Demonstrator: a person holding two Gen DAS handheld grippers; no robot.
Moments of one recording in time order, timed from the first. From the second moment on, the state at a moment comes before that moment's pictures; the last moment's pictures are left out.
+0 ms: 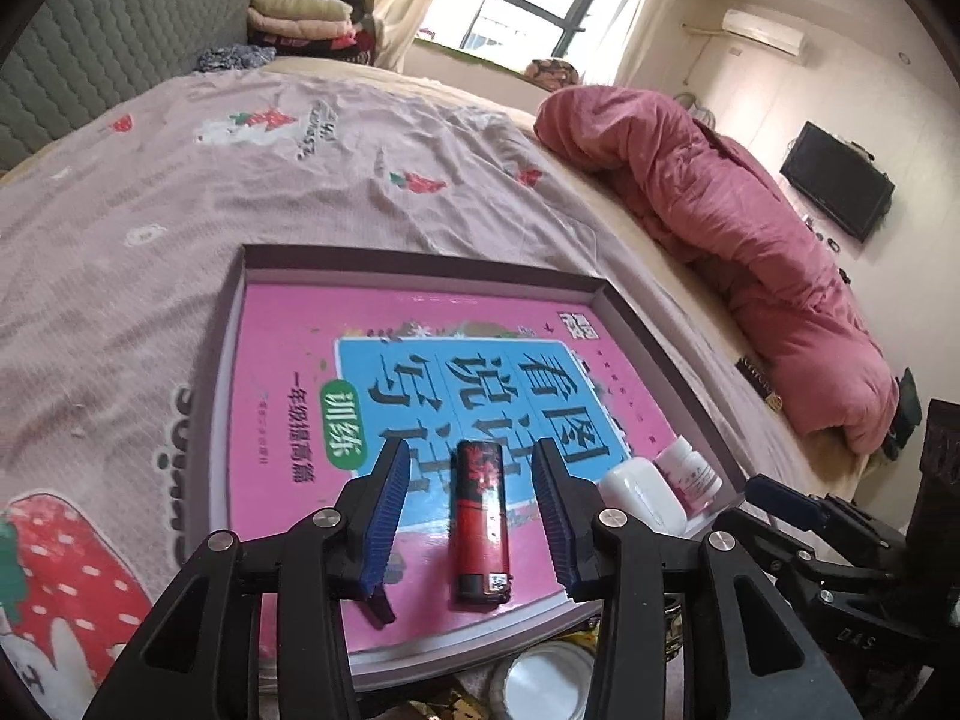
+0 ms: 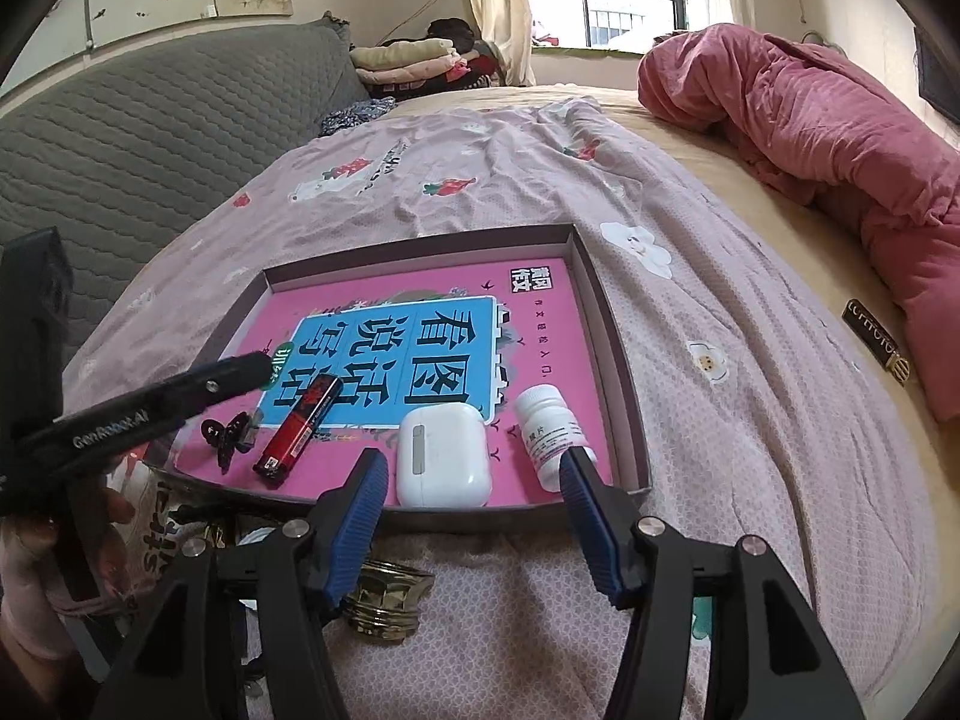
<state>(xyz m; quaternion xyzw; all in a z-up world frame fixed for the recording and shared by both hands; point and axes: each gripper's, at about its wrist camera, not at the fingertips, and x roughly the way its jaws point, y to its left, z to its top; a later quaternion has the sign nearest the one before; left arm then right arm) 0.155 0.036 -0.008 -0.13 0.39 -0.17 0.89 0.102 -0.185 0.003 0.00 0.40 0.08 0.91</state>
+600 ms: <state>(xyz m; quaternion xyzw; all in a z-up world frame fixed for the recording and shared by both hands) 0.132 0.032 -0.002 -0.09 0.38 -0.15 0.91 0.093 -0.180 0.010 -0.01 0.39 0.08 0.92</state>
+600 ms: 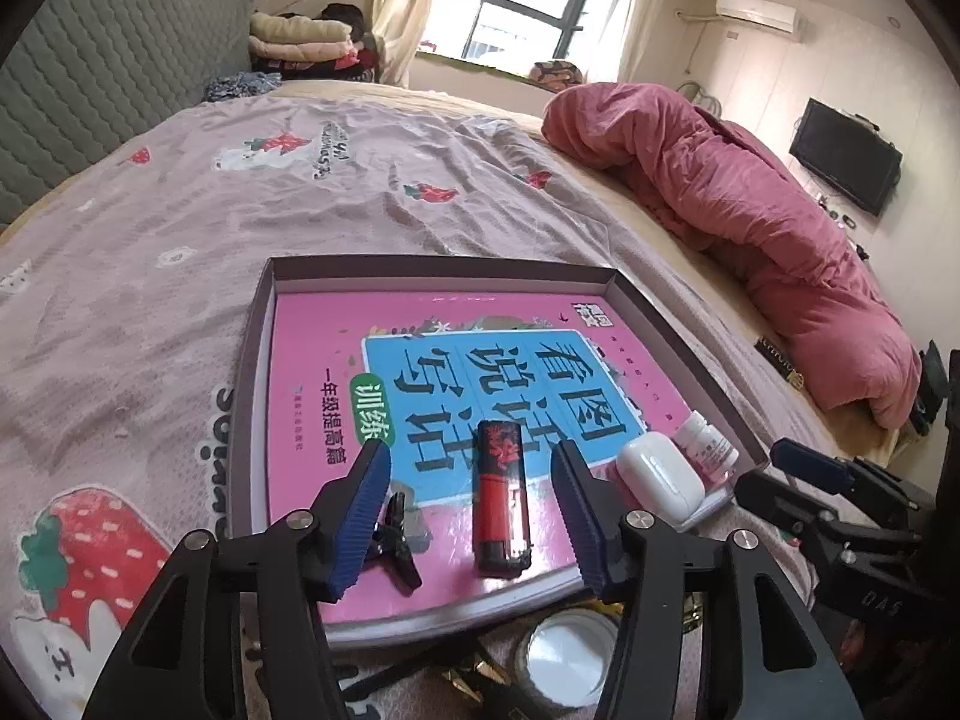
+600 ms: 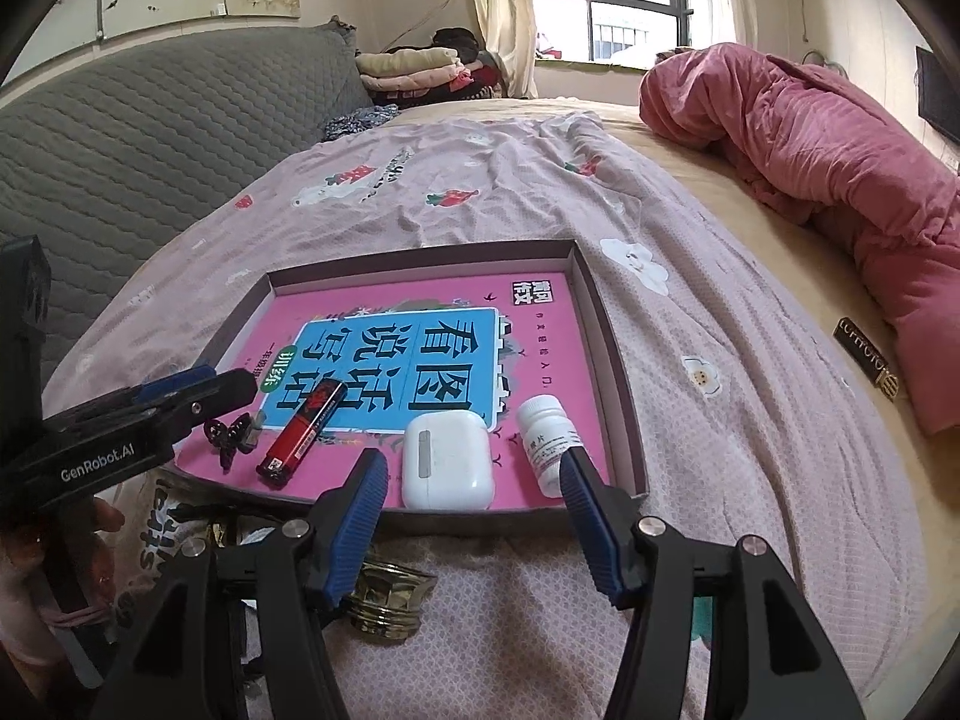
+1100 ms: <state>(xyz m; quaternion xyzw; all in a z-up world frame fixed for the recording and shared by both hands) 0.095 0.038 0.017 -0.07 0.35 -0.13 0.92 0.074 -0.196 0.029 0.01 0.37 0.09 0.93</state>
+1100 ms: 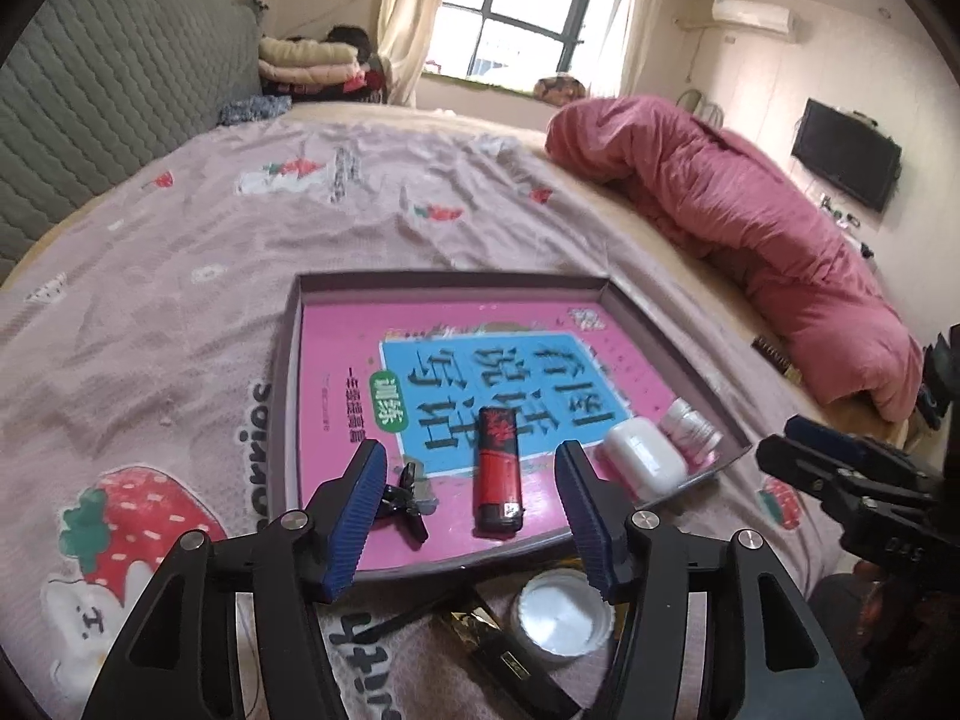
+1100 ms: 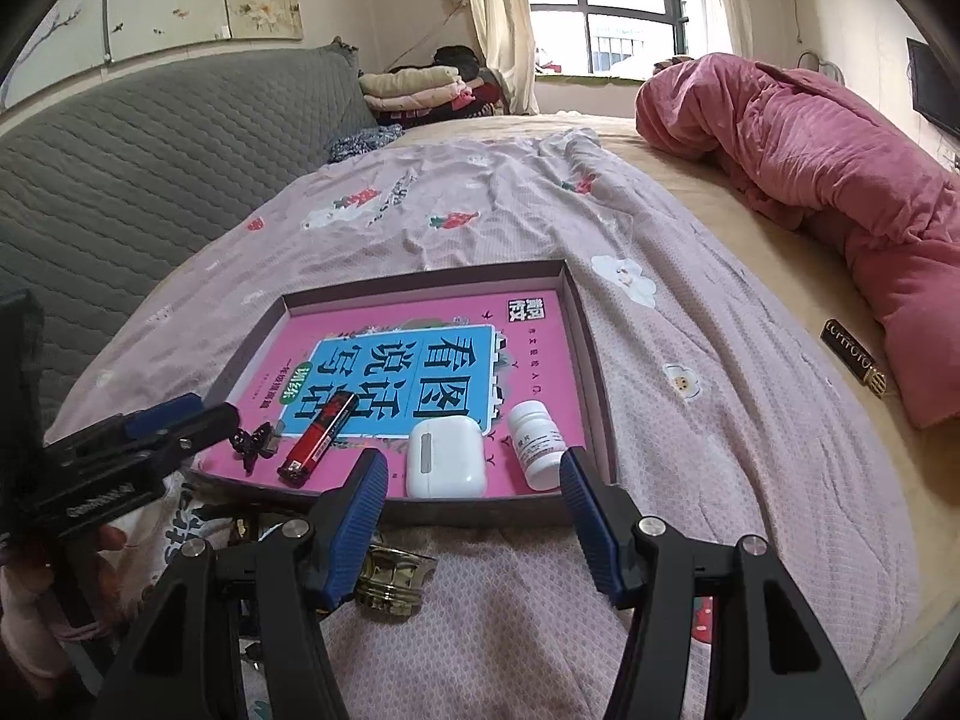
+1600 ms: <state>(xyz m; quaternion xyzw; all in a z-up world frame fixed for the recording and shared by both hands) 0.053 0.048 0.020 -0.06 0.35 -0.09 0.93 0.059 -0.196 0.036 0.02 0.36 0.11 0.93</state>
